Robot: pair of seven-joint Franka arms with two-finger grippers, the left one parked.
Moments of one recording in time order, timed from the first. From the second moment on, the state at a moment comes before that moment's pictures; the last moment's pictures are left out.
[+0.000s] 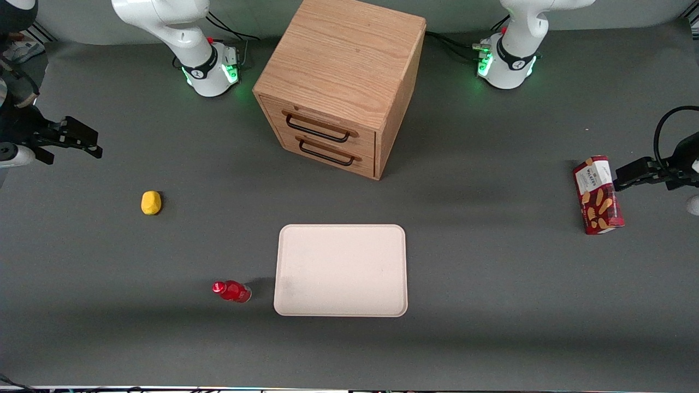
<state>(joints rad) 0.05 -0.03 -0.01 -1.58 -0.01 1.56 -0.07</state>
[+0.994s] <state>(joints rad) 0.15 0.44 0.12 -1.09 -0.01 1.57 0.13</state>
